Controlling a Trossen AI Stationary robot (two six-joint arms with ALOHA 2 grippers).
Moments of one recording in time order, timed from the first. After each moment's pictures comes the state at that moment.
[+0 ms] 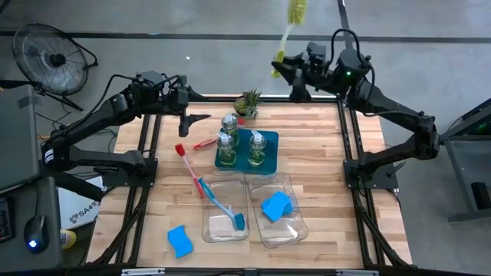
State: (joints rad) left arm 0.47 0.98 1.19 -0.51 0.27 0.37; right arm -0.45 1.30 1.46 0.01 -0.10 0.15
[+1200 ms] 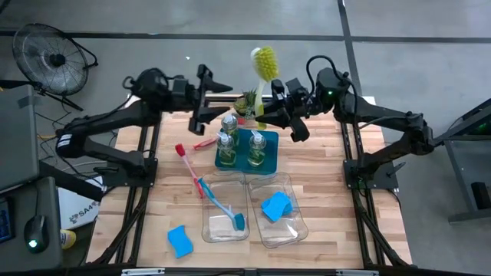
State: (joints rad) left arm 0.31 1.19 1.22 0.42 0.42 0.02; right arm -0.24 1.37 1.46 0.02 -0.52 0.27
